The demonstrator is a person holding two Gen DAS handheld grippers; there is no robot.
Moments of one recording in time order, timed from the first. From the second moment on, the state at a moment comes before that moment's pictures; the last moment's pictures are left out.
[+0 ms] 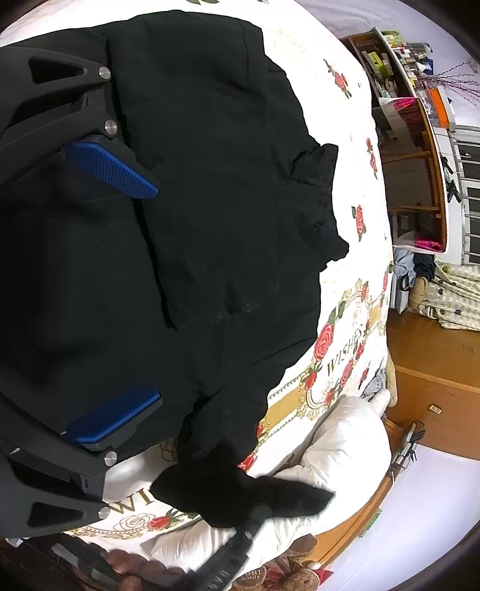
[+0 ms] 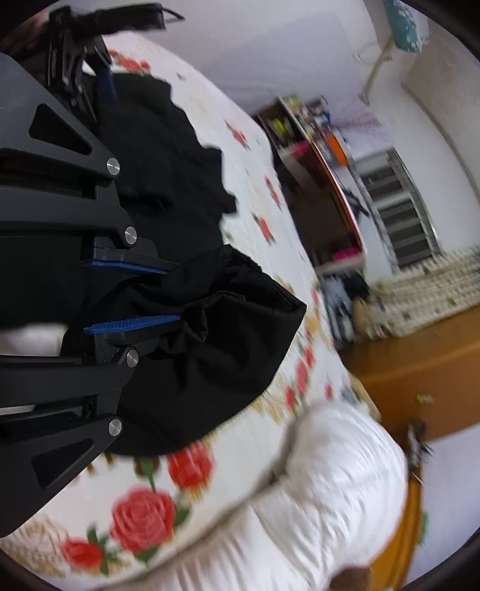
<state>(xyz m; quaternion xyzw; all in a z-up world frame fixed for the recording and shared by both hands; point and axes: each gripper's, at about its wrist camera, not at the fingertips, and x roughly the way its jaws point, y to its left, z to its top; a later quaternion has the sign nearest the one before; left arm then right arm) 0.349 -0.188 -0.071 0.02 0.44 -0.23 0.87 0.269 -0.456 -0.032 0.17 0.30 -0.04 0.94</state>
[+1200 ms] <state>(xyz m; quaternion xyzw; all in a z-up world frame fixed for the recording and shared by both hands) 0.365 -0.319 -0.089 -0.02 0.49 -0.37 0.79 0.145 -0.474 -0.086 0.12 0.37 -0.08 0.92</state>
